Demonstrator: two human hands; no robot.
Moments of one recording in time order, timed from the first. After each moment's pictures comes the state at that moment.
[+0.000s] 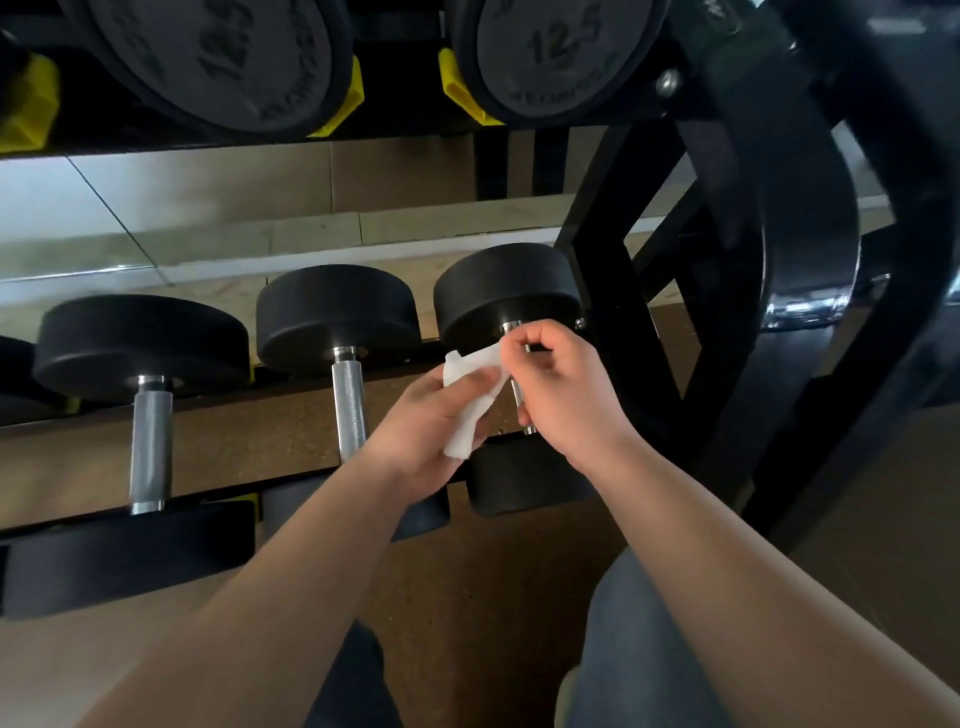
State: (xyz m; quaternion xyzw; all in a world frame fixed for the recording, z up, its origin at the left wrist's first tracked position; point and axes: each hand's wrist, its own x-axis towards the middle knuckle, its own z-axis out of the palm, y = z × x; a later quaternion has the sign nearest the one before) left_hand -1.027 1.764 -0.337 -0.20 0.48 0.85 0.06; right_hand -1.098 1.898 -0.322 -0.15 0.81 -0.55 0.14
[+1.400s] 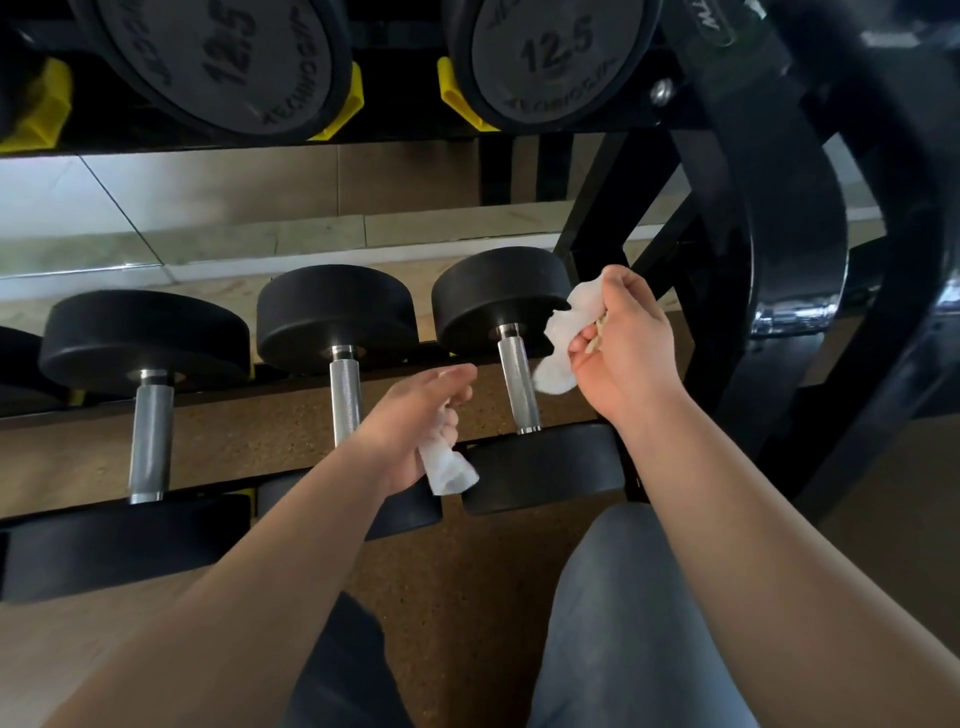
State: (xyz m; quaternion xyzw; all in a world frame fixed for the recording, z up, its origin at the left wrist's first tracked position) left_hand -1.031 1.752 -0.346 -0.32 0.54 0.77 0.09; right_hand -1.139 1.912 -0.292 0.10 0.53 -0.83 0.14
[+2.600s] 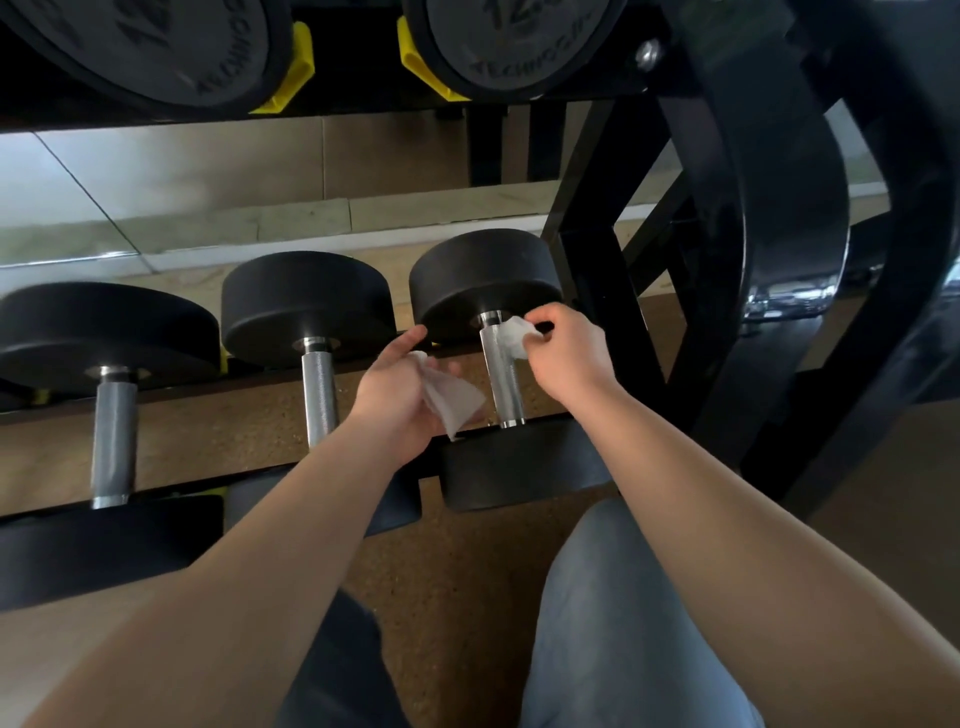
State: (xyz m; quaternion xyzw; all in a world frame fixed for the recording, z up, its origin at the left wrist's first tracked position) left_hand -1.073 1.766 -0.363 -0.41 0.35 0.84 -0.05; right_hand -1.181 1.912 -0.373 -0.09 0.92 -0.38 0.10
